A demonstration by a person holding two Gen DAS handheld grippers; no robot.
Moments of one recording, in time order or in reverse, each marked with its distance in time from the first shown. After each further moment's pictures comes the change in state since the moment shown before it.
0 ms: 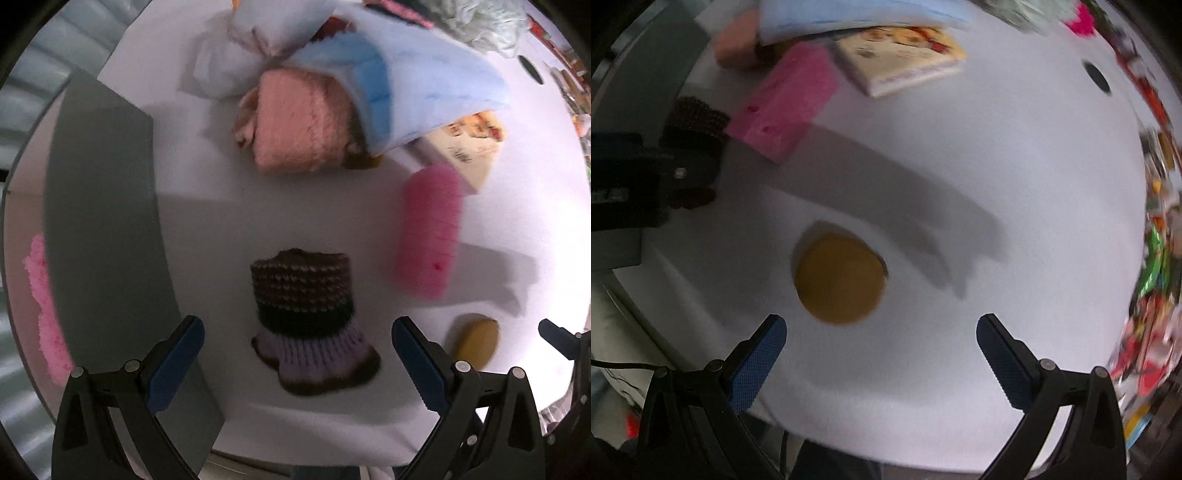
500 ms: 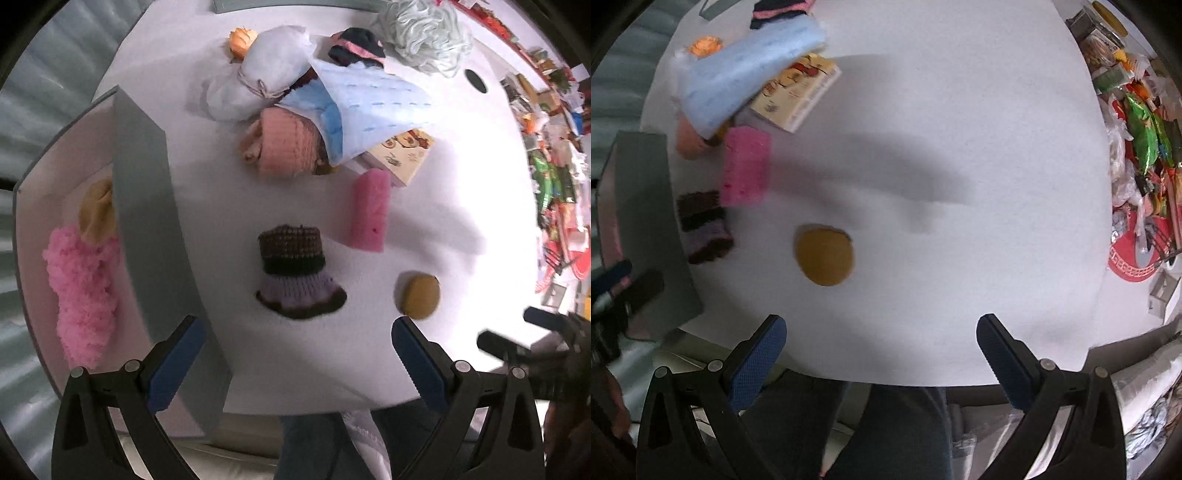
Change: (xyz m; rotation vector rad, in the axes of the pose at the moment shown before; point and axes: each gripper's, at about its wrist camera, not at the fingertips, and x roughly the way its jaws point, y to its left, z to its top) left arm -0.072 0.019 -0.025 0.058 -0.016 -0.143; right arm -0.051 -0.072 -0.023 0.412 0.139 0.172
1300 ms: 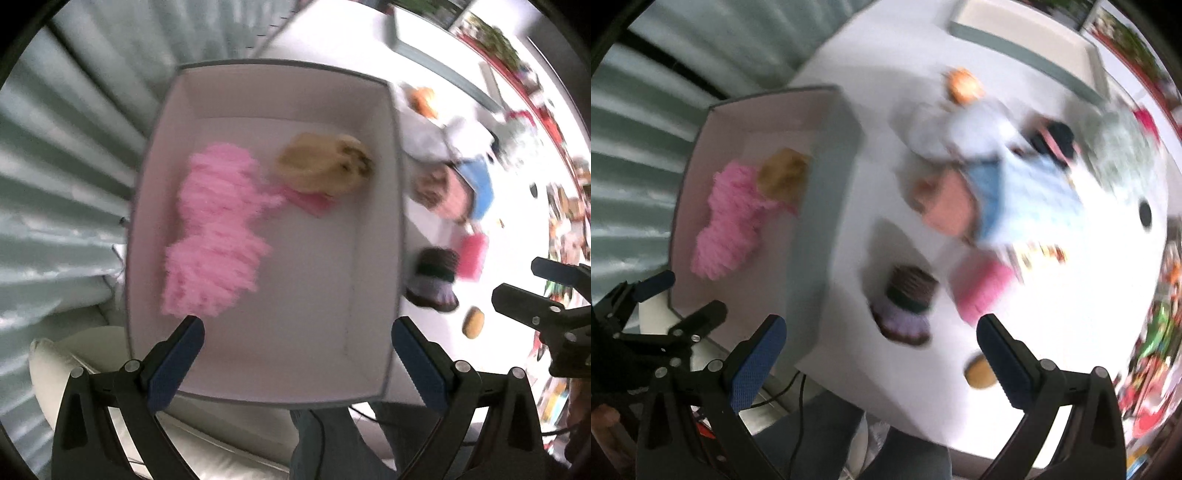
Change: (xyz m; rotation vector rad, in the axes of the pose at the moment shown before) left arm -0.036 0.168 -0.062 -0.328 -0.096 -0.057; right arm -0.045 0.222 0.034 -0.488 -0.119 -0.011
